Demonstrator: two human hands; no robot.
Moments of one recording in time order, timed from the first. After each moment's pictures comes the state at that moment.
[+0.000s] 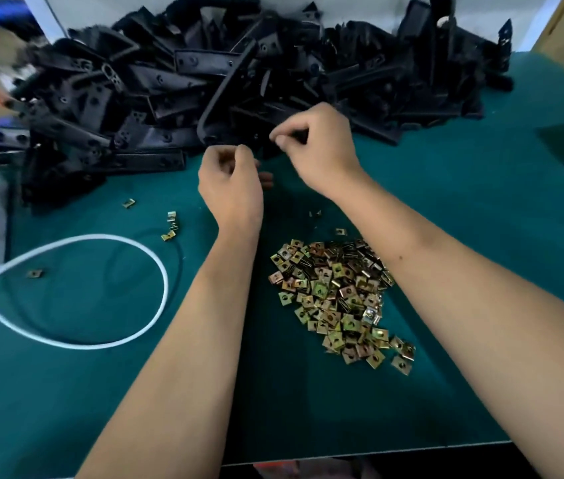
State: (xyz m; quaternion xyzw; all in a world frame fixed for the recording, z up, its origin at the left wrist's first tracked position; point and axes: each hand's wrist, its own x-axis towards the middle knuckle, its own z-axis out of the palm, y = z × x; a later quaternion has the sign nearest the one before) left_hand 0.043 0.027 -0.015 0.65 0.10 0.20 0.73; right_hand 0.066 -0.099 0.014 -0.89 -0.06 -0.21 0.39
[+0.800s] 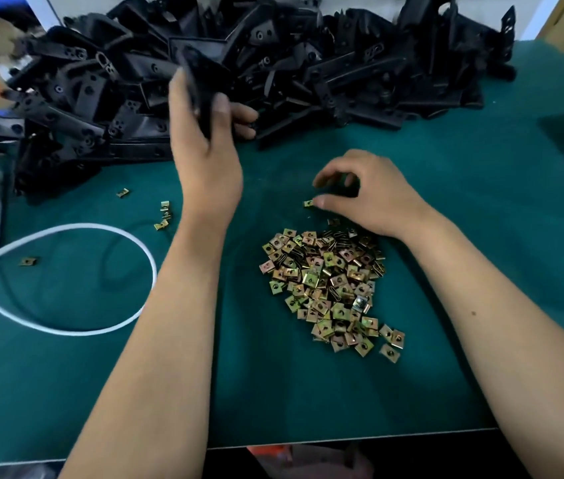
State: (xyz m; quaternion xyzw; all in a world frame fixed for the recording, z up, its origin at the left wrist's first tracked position) left_hand 0.038 0.047 0.009 0.66 -0.15 0.28 0.68; right_hand -0.005 -0.166 -0.007 -0.94 -0.11 -0.07 0.31
